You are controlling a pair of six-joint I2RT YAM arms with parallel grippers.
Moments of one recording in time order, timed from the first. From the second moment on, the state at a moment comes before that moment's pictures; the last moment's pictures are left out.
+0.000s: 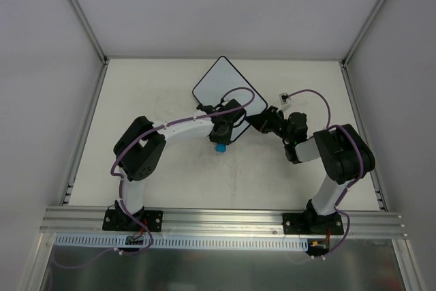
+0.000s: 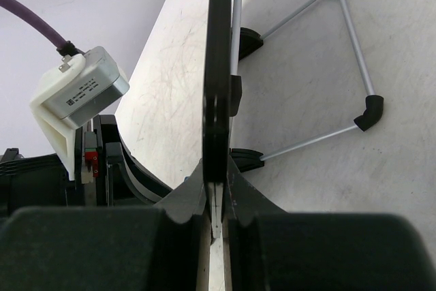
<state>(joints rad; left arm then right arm) -0.86 1.94 1.41 -0.65 -0.24 -0.57 0.30 1.76 0.49 1.16 -0.52 0.80</state>
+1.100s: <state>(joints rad) -0.77 1.98 1.77 -0.75 -0.24 -0.42 0.30 1.76 0.49 1.16 -0.52 0.80</state>
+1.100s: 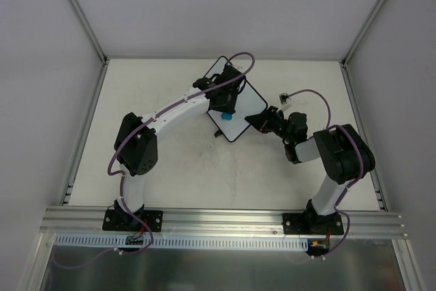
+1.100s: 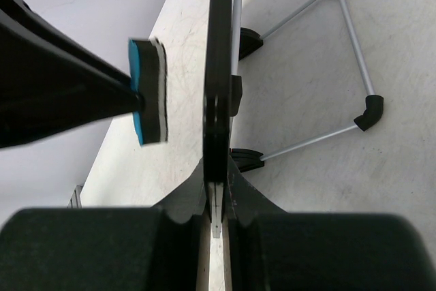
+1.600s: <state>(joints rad) -0.74 1.98 1.93 -0.71 -0.08 -0.08 0.30 1.76 0.49 1.16 -0.52 0.80</state>
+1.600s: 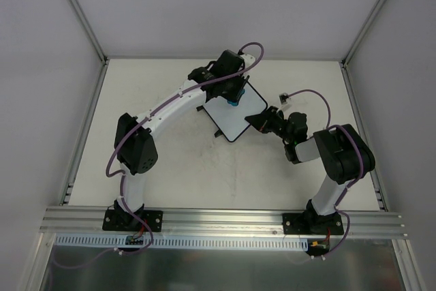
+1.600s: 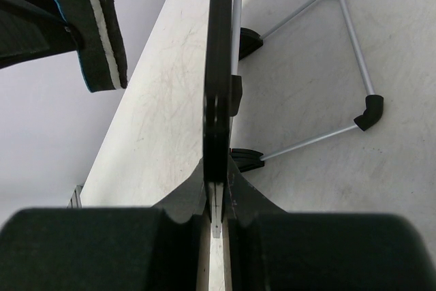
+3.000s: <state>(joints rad) -0.82 2.18 2.11 -0.70 -0.09 0.33 0.30 1.76 0.49 1.16 -0.52 0.80</state>
